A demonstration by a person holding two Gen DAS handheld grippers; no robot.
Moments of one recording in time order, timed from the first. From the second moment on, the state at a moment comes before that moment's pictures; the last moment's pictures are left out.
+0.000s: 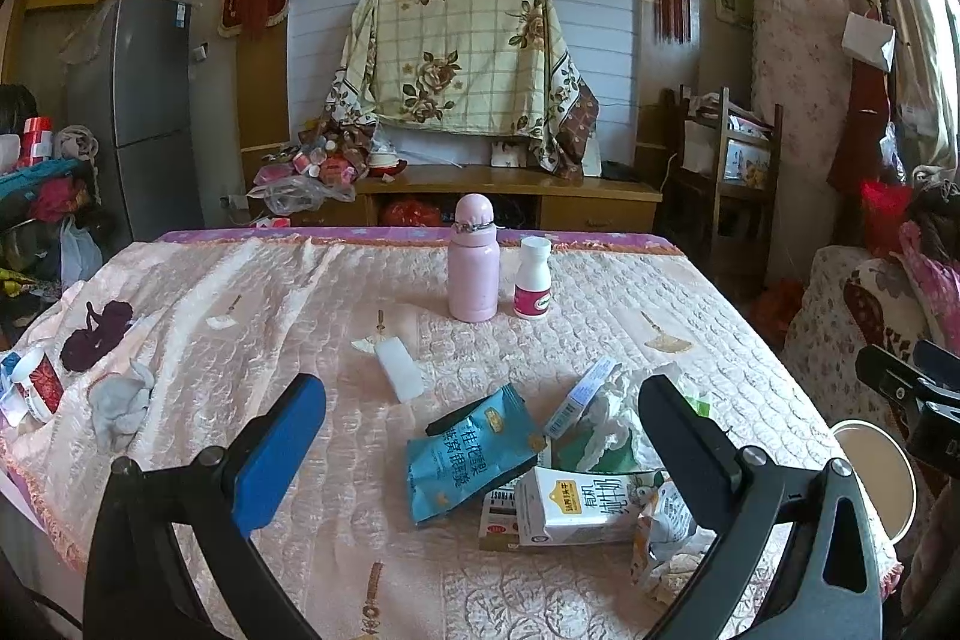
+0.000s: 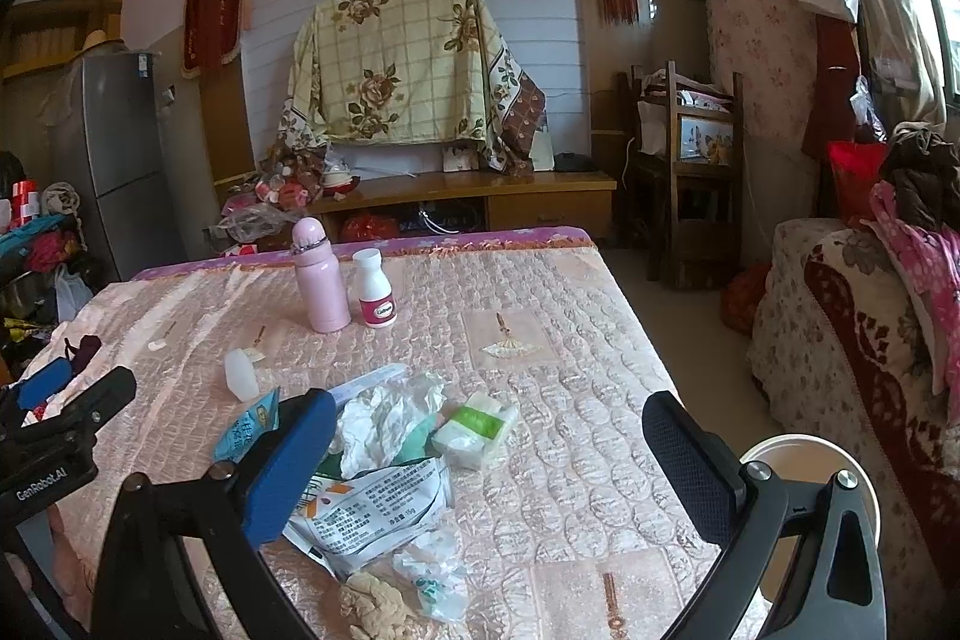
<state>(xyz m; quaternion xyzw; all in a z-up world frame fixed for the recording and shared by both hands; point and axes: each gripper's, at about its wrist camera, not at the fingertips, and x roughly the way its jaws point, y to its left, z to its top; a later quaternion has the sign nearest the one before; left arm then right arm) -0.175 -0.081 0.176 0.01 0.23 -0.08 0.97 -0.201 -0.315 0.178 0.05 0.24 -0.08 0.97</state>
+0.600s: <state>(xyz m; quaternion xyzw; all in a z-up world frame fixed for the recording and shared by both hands) -0.173 -0.088 0.171 0.01 0.24 -0.09 0.97 -0.200 -0.321 0.174 0.05 0.25 -0.09 0.96</state>
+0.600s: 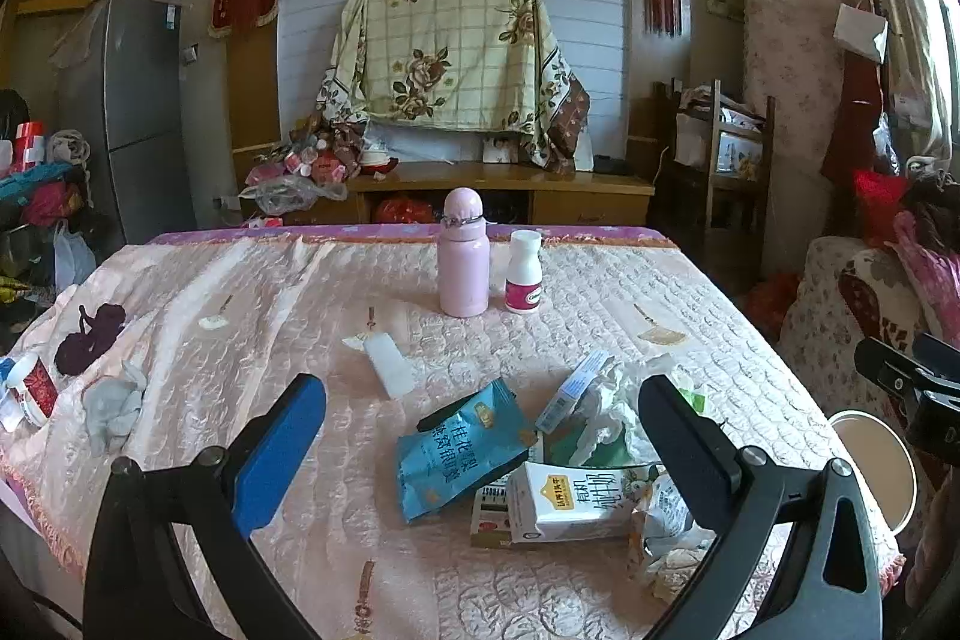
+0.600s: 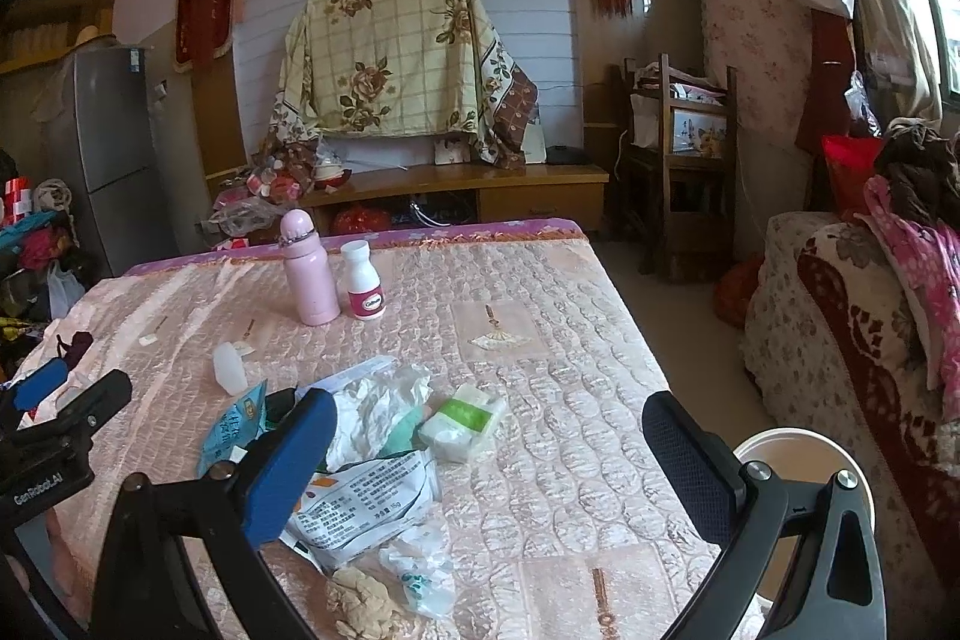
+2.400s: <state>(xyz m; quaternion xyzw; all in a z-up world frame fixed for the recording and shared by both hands) -0.126 -0.026 0.115 -0.01 0.33 -0.10 0.94 -0.178 -0.319 0.136 0.05 0.32 -0.06 0.94</state>
